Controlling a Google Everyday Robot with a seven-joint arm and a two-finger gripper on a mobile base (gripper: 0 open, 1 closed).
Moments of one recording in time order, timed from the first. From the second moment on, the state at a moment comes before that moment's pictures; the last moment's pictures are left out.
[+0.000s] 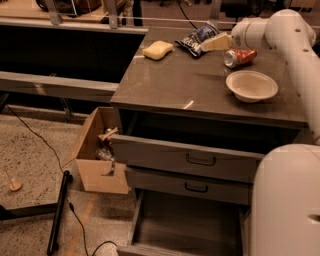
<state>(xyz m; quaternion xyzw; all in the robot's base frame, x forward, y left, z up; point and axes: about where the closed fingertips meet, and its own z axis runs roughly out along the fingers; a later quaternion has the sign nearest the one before) 0.894 -0.236 0.942 -0.27 0.76 0.04 0.59</state>
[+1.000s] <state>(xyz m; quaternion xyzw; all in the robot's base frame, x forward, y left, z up) 0.937 -0.209 0.933 -0.20 0.77 -0.01 0.60</state>
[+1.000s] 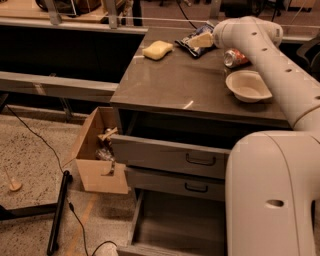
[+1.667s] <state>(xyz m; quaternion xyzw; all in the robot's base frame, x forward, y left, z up) 0.958 -0.193 0.912 -0.17 0.78 -0.02 0.60</state>
